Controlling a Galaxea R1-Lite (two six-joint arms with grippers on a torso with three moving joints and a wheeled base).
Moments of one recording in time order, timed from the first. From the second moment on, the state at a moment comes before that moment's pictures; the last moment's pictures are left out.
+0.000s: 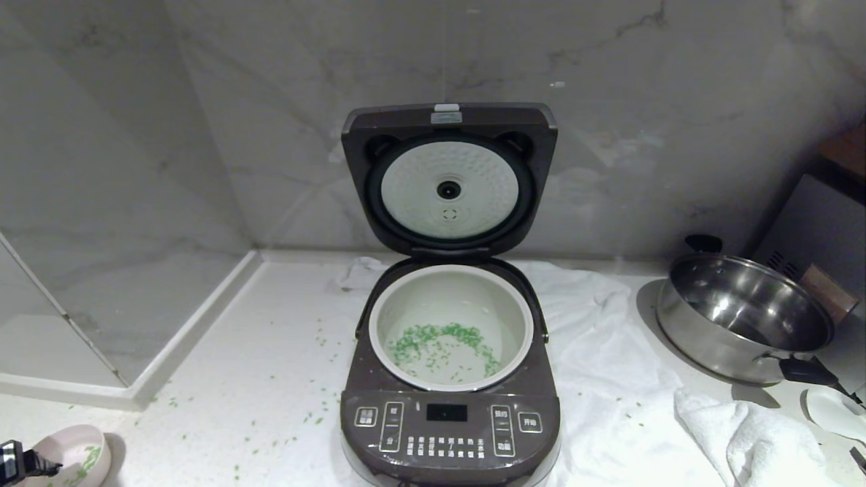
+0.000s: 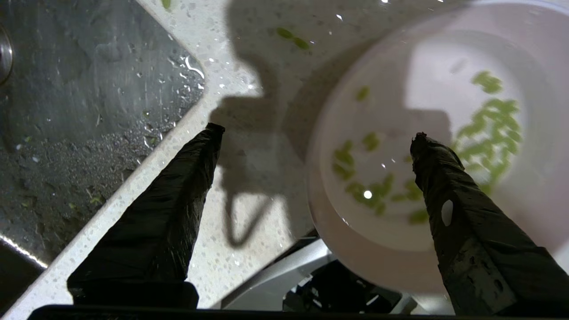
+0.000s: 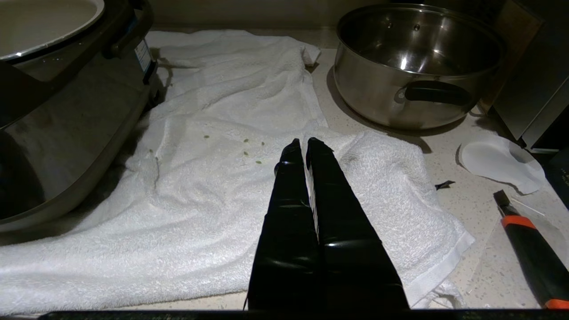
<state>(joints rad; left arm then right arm) 0.91 2.02 -0.75 -0.15 -0.10 0.22 0.00 0.00 -0.04 0.10 -0.01 0.00</state>
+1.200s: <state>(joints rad) 0.83 2.05 -0.65 -0.15 -0.15 0.22 0.00 0.00 -0.04 0.10 -0.01 0.00</state>
